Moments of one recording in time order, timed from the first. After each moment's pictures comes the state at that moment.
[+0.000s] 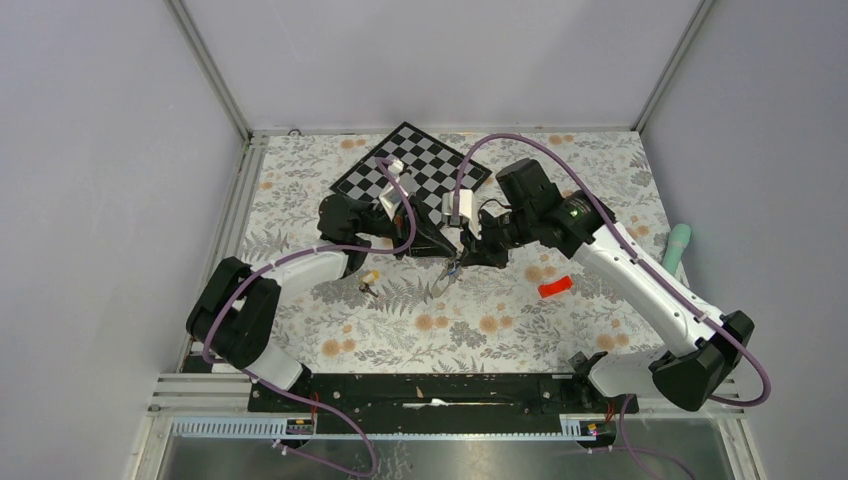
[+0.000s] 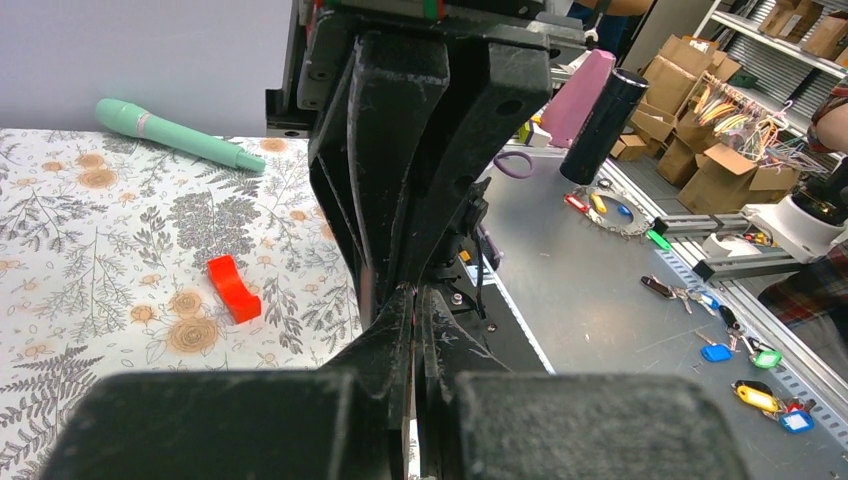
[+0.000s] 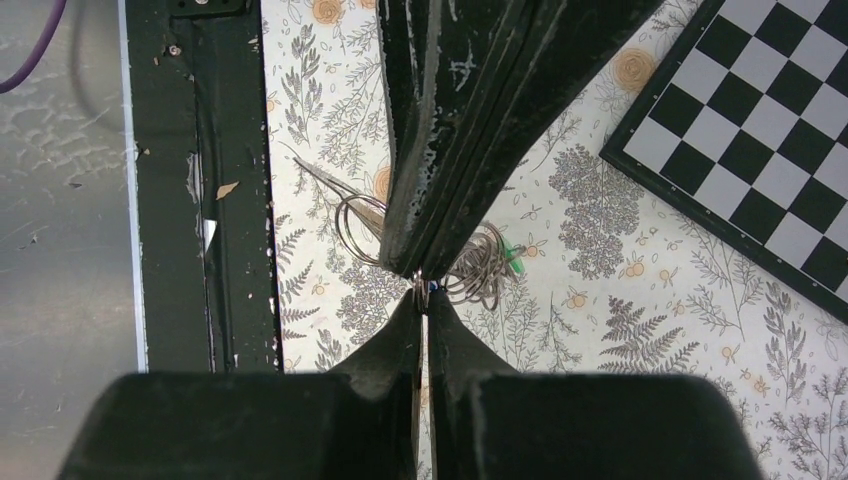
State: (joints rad) left arm -0.55 1.54 0.84 1.29 1.31 -0.81; right arm 0.69 1.33 1.40 -0.95 -0.61 -0.60
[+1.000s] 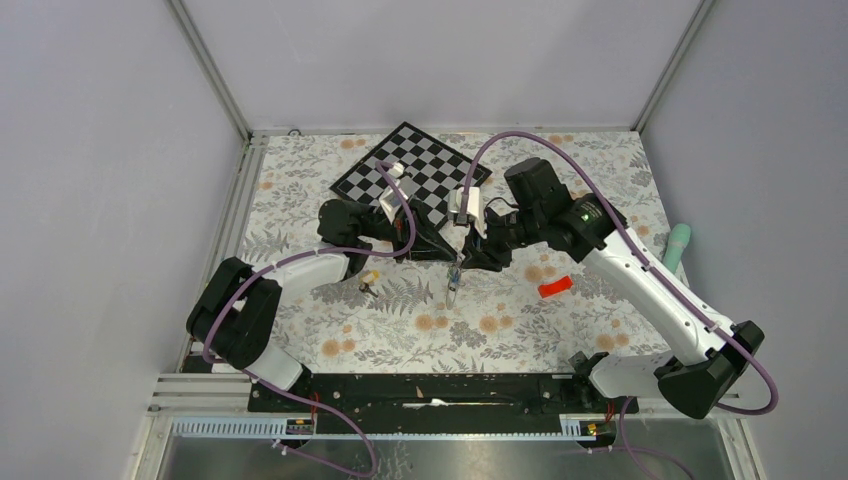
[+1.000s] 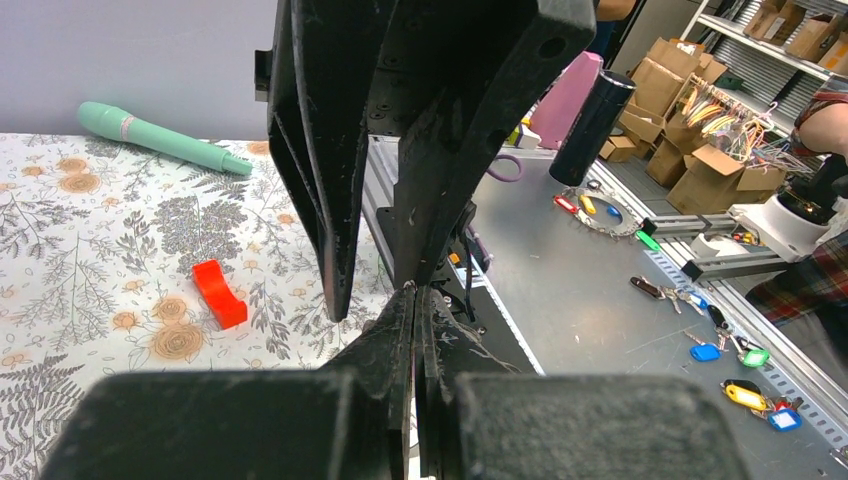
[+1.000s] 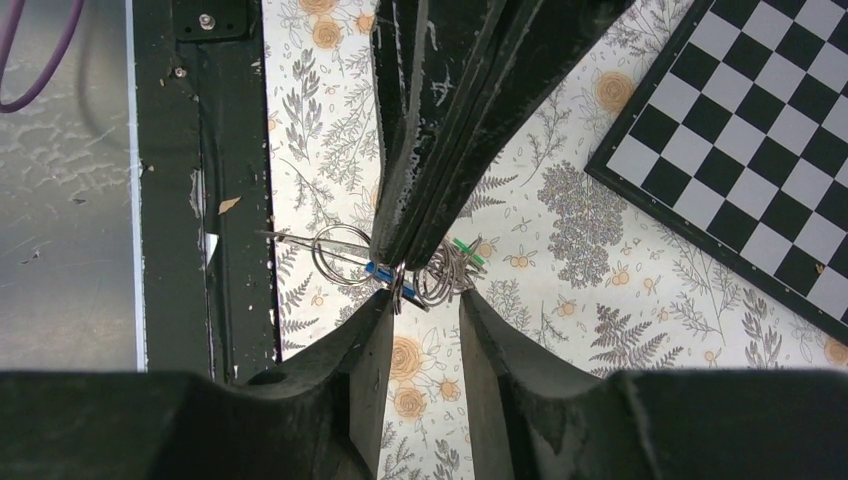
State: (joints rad) left arm -0.56 1.54 0.82 1.34 1.31 -0.85; right arm 0.68 1.29 1.40 -0.94 -0.62 -0.58
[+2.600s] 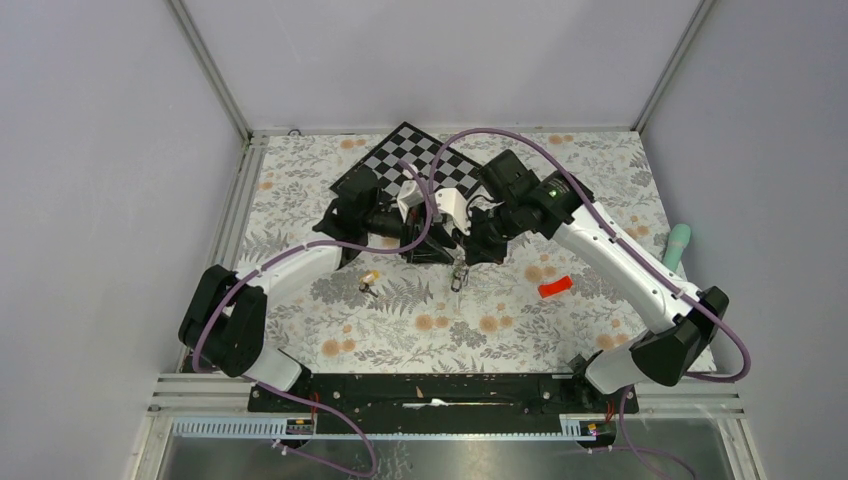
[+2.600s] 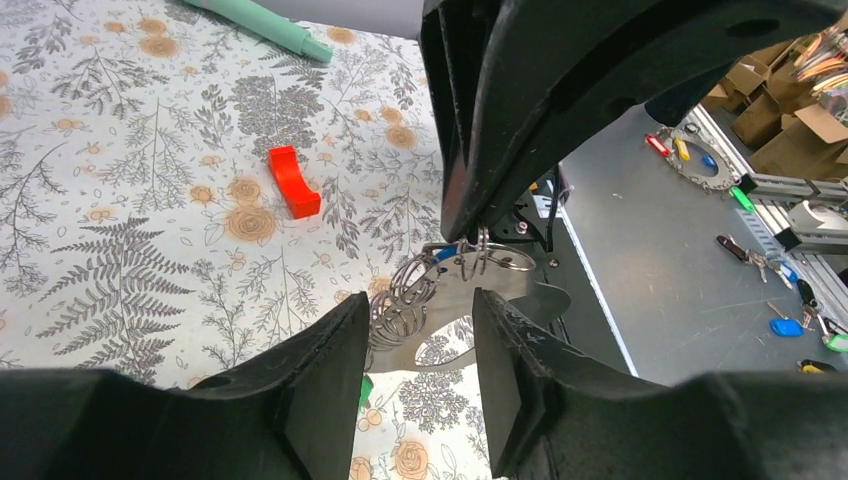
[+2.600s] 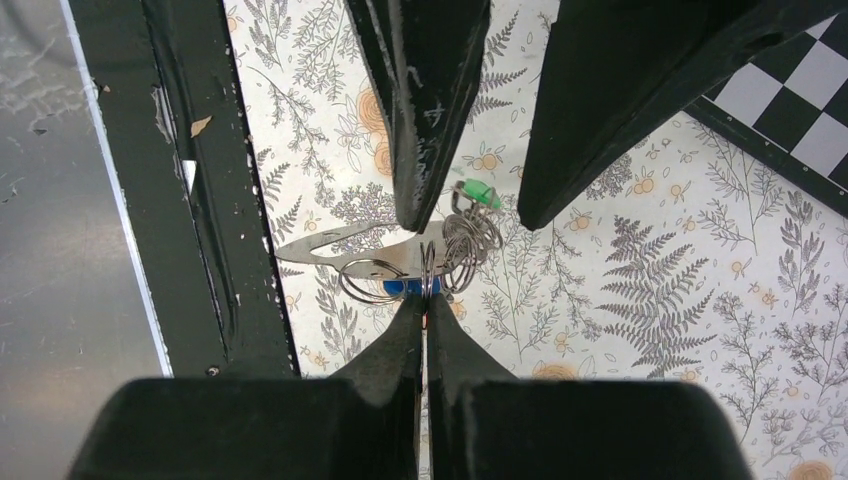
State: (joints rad) left arm -0.54 1.49 0.94 0.39 1.25 -0.13; right arm 0.72 1.47 1.59 -1.18 -0.45 -0.60
